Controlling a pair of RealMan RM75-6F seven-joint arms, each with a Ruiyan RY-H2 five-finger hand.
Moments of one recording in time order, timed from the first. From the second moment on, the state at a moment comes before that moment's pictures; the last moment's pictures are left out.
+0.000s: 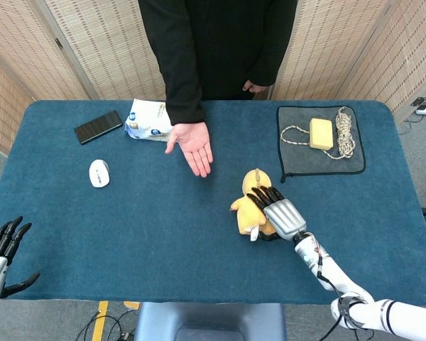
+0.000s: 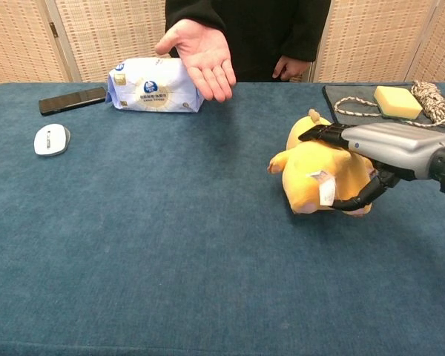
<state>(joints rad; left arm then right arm) -0.04 -1.03 0.03 -1.61 1.66 1.59 -0.05 0.58 -1.49 0.14 -1.48 -1.34 0.93 -0.27</state>
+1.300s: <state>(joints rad) -0.05 -1.02 0.02 -1.59 1.62 1.55 -0.13 0.86 -1.68 0.46 -1.42 -1.41 1.20 -0.29</state>
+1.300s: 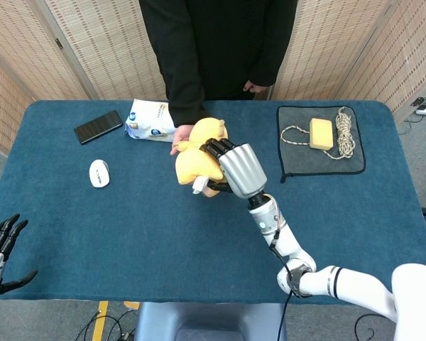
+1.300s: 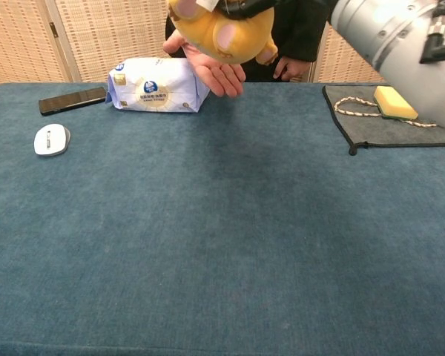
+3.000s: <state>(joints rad) -0.06 -1.05 0.02 -1.60 1.64 1.55 -0.03 0.25 -1.20 0.01 -1.56 -1.60 1.53 -0.17</state>
